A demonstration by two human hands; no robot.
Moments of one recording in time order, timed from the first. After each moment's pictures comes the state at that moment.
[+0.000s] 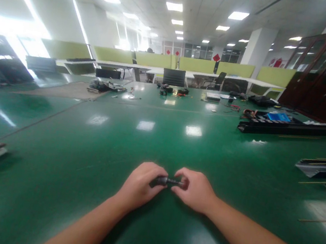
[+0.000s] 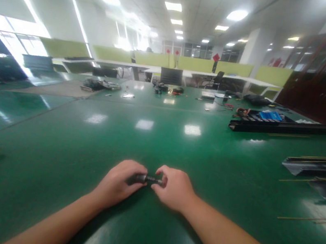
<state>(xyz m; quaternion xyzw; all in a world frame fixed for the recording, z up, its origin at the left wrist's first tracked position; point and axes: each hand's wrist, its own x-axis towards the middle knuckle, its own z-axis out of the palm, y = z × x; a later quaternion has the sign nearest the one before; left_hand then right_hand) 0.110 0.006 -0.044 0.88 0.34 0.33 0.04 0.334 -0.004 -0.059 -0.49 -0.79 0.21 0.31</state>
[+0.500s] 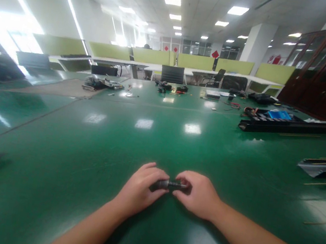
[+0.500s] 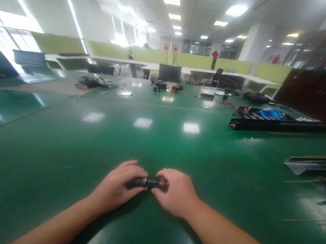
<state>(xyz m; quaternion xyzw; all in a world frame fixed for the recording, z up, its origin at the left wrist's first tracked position) 0.107 0.010 -0.050 0.89 0.33 0.31 0.08 0.337 -0.006 -0.060 -0.47 -0.79 0.20 0.33</state>
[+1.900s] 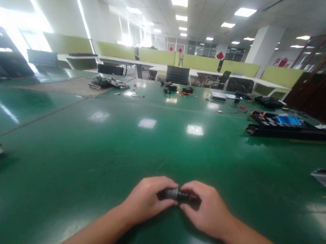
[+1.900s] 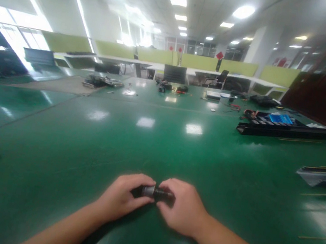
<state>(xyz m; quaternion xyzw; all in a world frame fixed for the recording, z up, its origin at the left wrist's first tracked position) 0.108 0.003 -0.050 0.85 0.36 0.32 0.21 0.333 -0.017 -0.057 -0.42 -0.80 0.26 0.35</state>
